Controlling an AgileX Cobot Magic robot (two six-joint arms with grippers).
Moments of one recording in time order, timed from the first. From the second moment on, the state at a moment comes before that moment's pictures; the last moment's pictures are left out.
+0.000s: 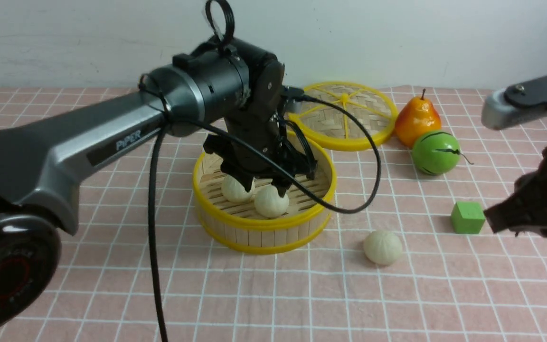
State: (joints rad) right arm 0.42 1.25 -1.14 -0.12 1.02 0.18; left arm -0.57 2.10 -1.94 0.10 1.06 -0.26
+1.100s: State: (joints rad) right arm 0.41 1.94 -1.37 0.02 0.77 0.07; left arm -0.57 0.86 -1.07 0.12 1.24 -0.37
